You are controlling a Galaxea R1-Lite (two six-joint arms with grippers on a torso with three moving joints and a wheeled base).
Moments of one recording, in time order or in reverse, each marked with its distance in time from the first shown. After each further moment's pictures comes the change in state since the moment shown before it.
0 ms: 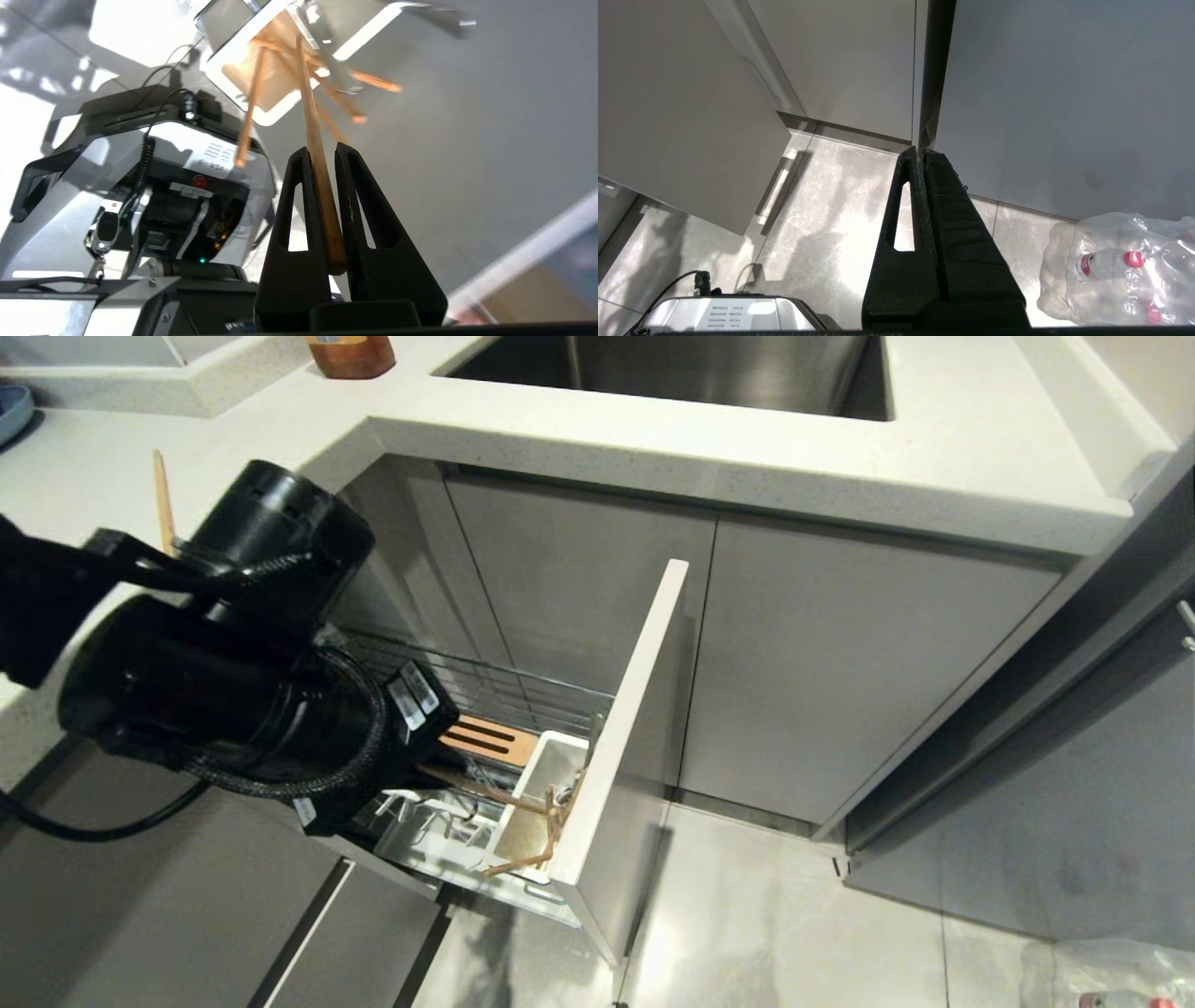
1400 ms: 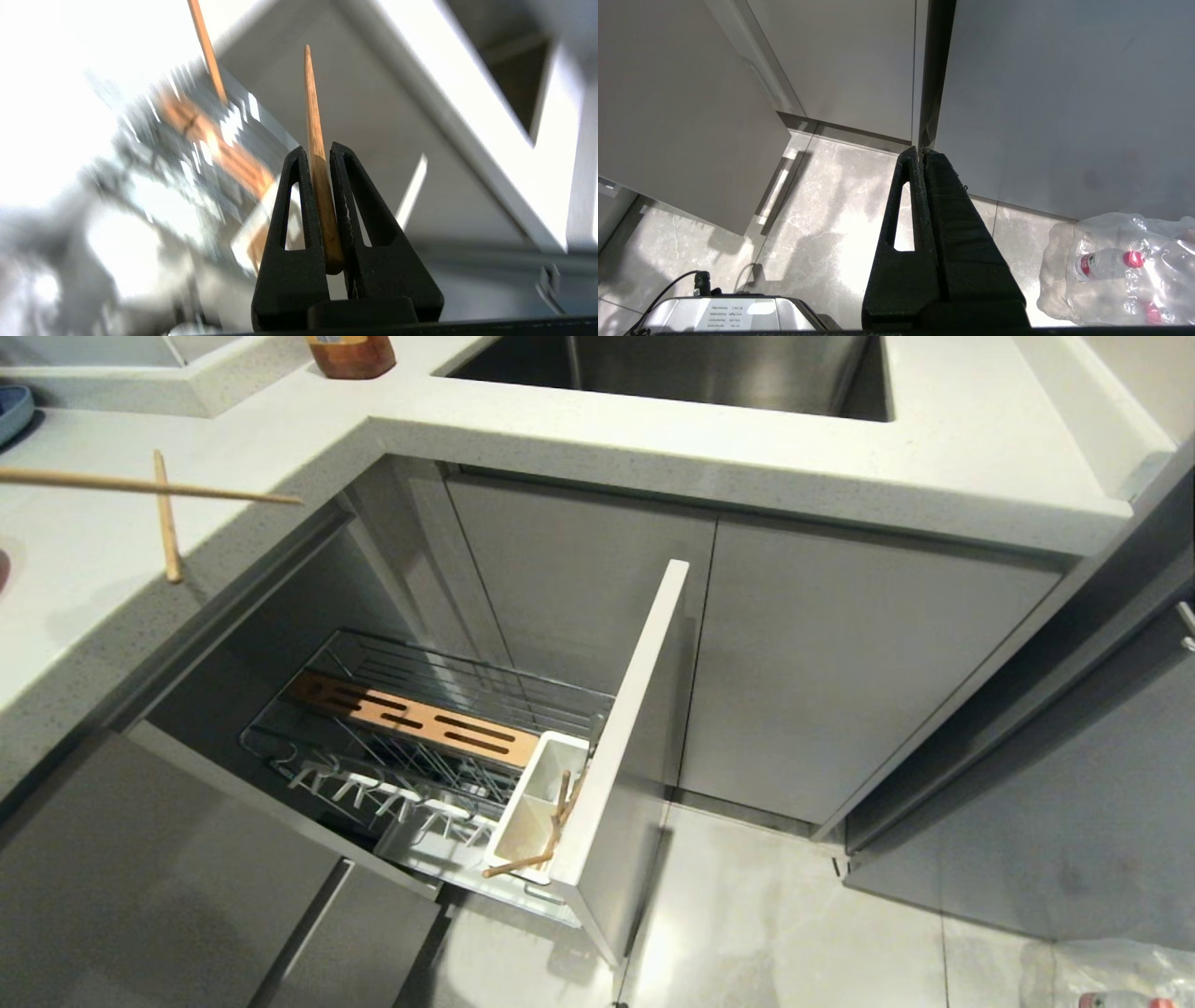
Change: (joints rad) left arm -0.030 -0.454 -0.328 0.100 0.457 0.396; right arm 0.000 0.000 0.000 0.000 0.000 0.000
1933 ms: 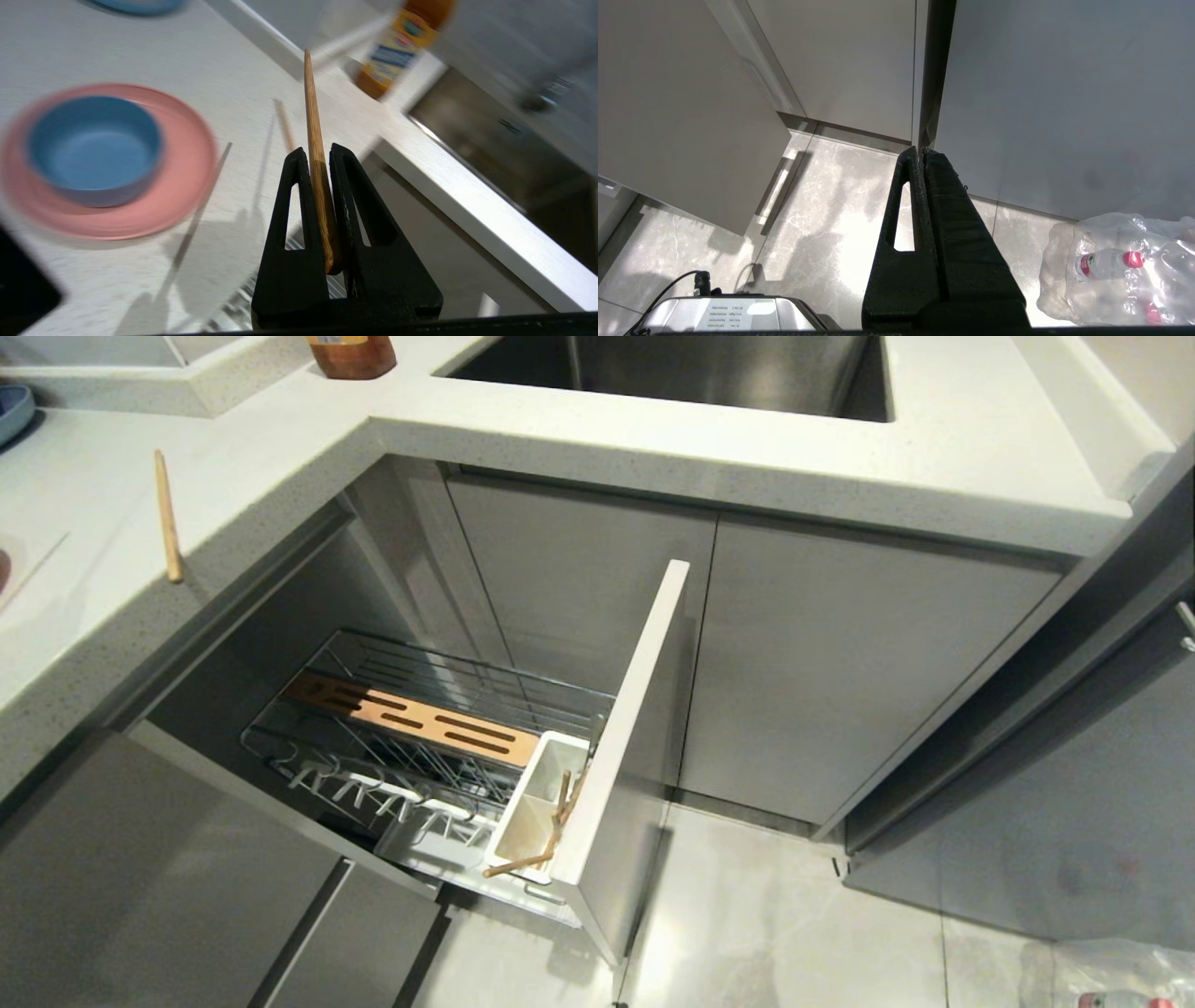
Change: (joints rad) left arm 0.243 -0.161 -0.008 -0.228 0.103 0.358; right arm 0.000 0.000 0.000 0.000 0.000 0.000
